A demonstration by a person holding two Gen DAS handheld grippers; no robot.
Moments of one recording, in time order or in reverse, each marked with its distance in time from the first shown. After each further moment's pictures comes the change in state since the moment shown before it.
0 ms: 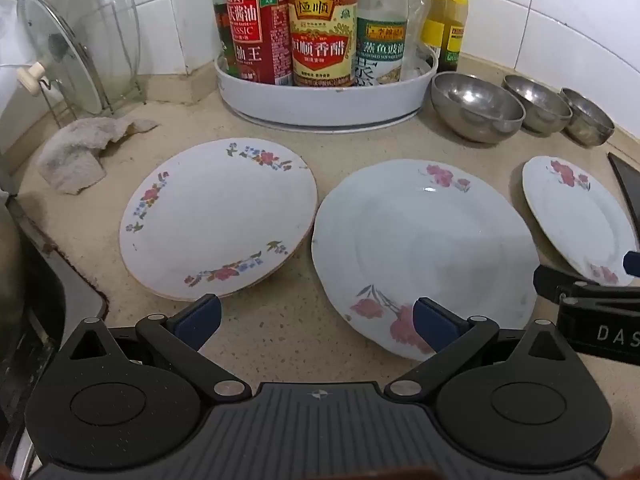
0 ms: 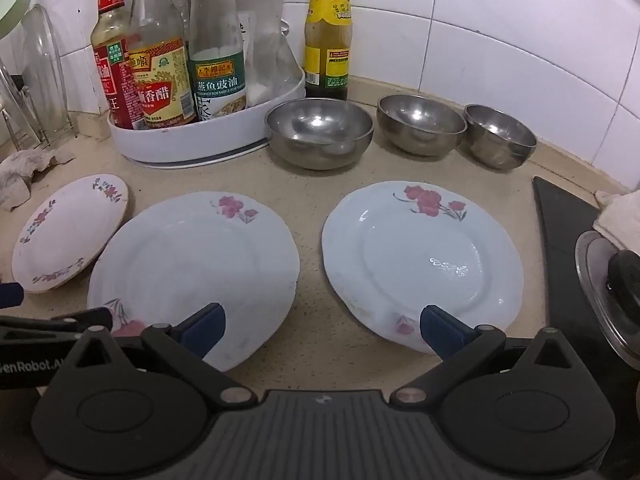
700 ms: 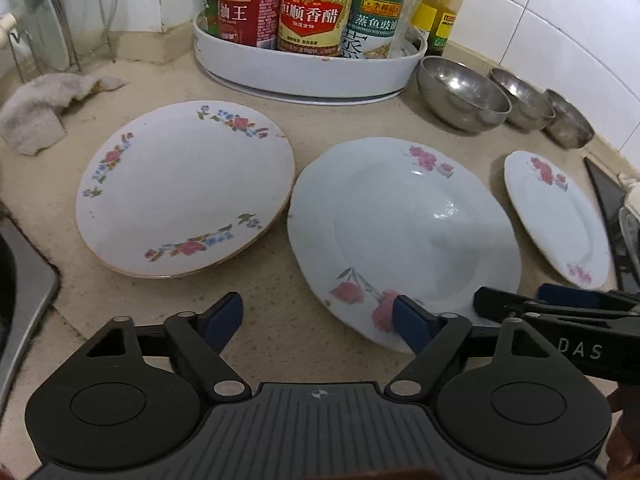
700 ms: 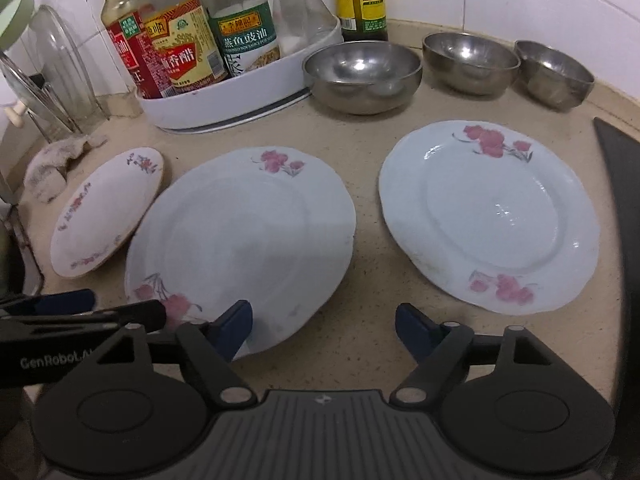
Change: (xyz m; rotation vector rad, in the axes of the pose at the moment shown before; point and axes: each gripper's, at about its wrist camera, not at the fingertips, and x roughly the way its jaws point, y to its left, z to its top) left arm 0.017 0.012 0.005 -0.077 0.065 -0.187; right arm 0.027 0.001 -0.008 0.078 0.135 0.200
